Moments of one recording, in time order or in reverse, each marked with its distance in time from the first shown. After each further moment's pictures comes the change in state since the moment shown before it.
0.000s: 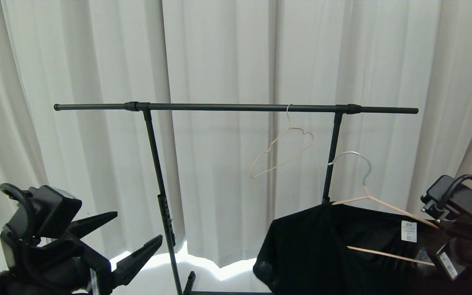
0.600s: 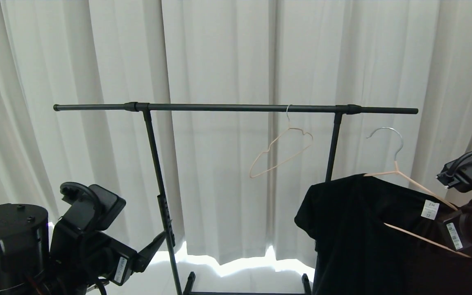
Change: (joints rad) left arm -0.067 0.144 -0.043 -0.006 0.256 0.134; right arm -0.168 0.065 -0.063 0.008 -0.097 0.148
